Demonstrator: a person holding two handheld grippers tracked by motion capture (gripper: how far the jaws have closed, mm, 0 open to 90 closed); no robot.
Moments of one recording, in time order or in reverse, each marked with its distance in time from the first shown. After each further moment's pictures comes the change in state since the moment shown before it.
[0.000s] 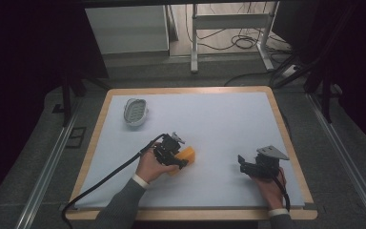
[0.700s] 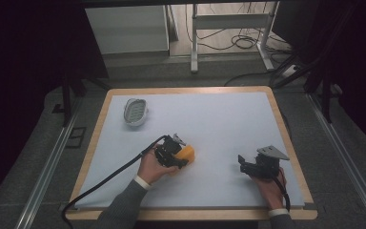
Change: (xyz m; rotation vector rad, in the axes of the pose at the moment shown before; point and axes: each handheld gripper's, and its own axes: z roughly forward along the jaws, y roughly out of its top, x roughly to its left) left arm -0.002 -0.002 0.001 -0.020 -0.009 0.019; right arm 0.000 0.000 0.000 0.000 -0.001 0.002
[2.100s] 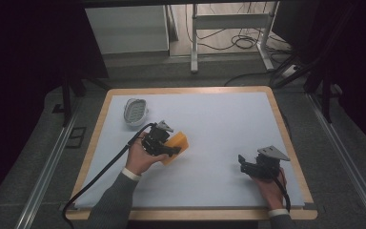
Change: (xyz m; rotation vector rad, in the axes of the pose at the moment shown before) left arm 0.025 0.007 -0.048 -0.103 -0.009 -0.029; right arm 0.000 -0.001 -0.001 -0.014 -0.007 0.007
